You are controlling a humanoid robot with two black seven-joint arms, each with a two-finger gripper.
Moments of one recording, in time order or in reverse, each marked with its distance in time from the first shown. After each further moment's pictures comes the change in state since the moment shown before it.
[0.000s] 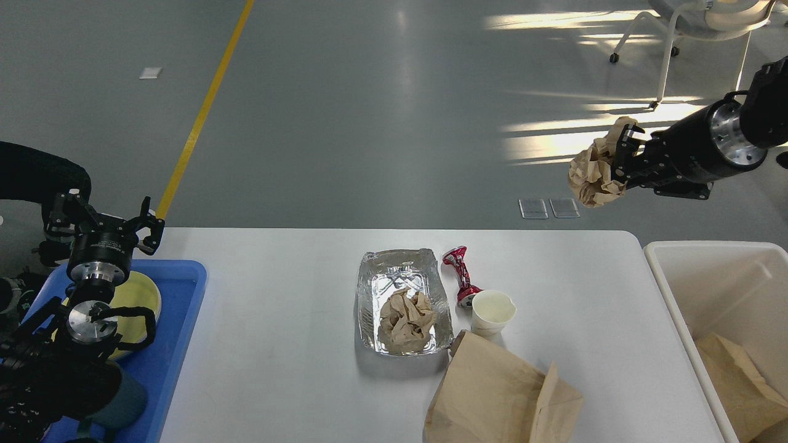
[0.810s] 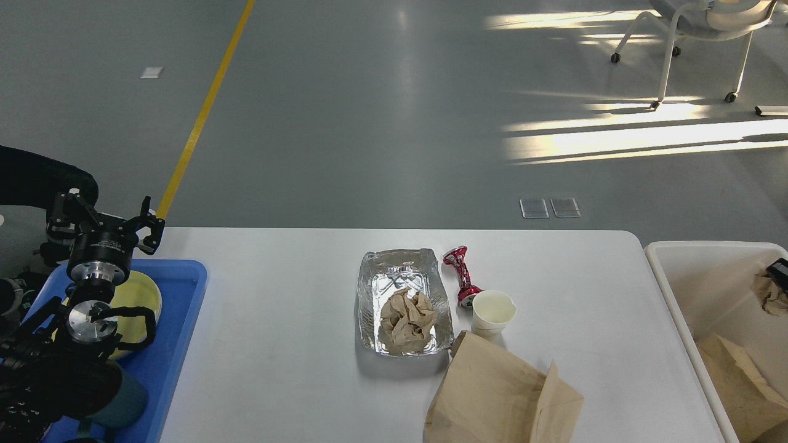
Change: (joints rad) left arm 0.000 0.000 0.000 0.000 0.001 0.000 0.000; right arm -0.811 0.021 0.003 -0.547 0.003 -0.479 0.000
